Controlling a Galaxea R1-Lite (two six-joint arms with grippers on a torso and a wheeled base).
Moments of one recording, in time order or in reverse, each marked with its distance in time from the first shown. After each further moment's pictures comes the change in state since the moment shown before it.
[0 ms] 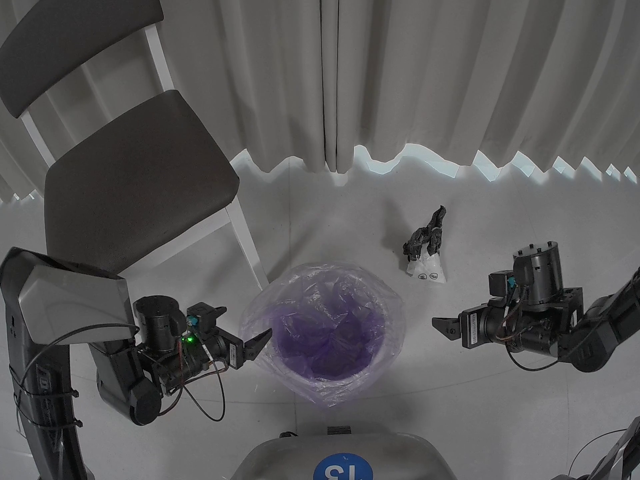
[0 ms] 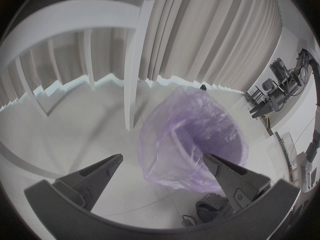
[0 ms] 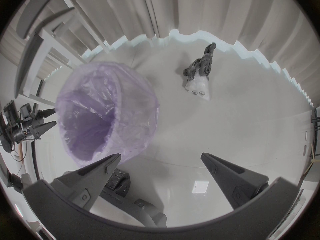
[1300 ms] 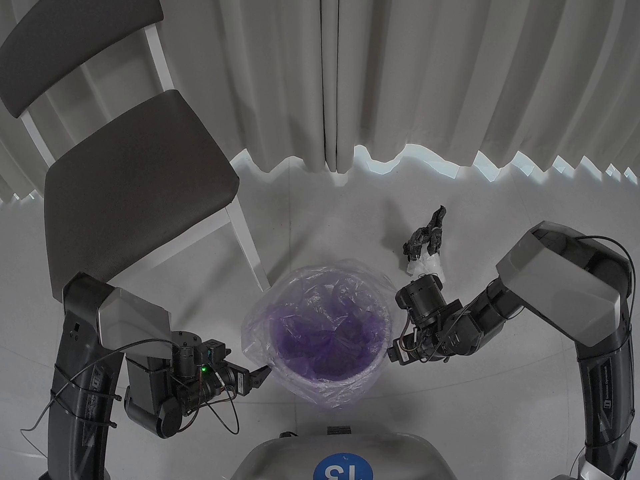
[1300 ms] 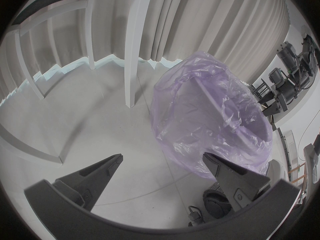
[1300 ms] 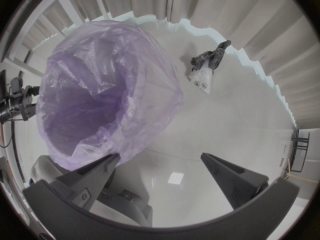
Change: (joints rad) left arm 0.024 0.312 -0.072 -0.056 0.014 -0.098; right arm 0.057 0.615 -0.589 0.355 -0.175 -0.021
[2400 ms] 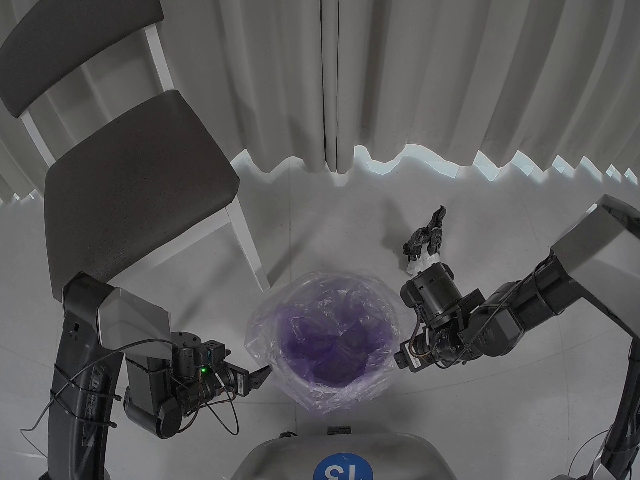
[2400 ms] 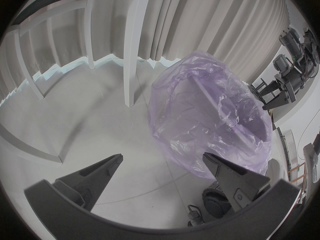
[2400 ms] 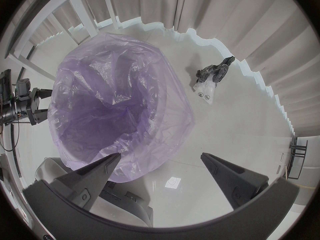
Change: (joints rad) left arm -0.001 -0.002 0.007 0.000 0.001 0.001; right arm 0.103 -0.270 0.144 0.149 -0.068 -0.001
